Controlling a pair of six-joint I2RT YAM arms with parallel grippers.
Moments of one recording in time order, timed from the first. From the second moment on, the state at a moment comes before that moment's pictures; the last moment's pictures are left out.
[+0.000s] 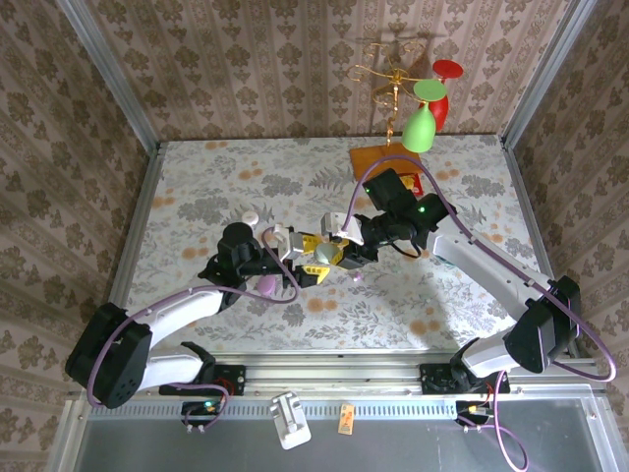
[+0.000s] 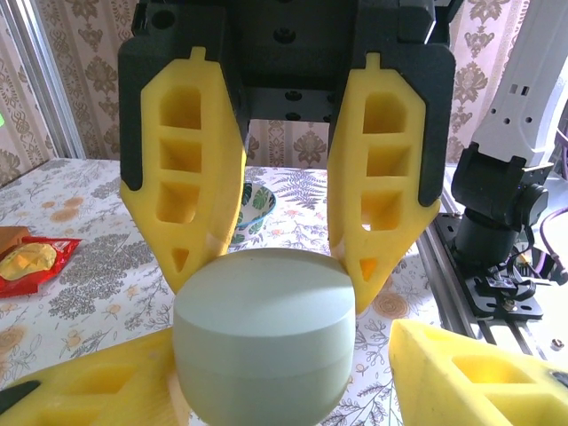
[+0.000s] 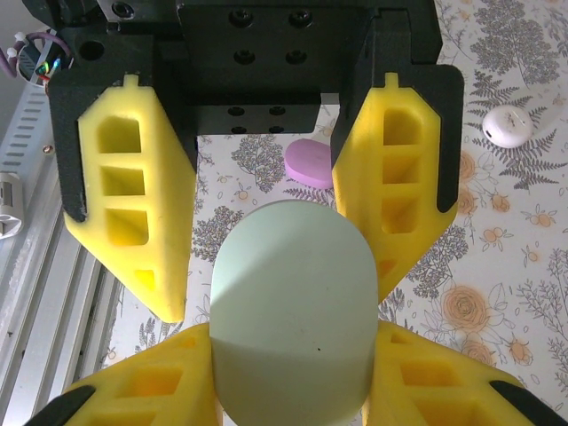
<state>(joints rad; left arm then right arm) -0.64 1.23 0.51 0.60 0.92 0.11 0.59 1.44 1.32 -0.84 -0.61 -0.80</state>
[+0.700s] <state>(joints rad) -0.63 1.23 0.51 0.60 0.92 0.10 0.59 1.44 1.31 -0.82 -0.62 -0.79</state>
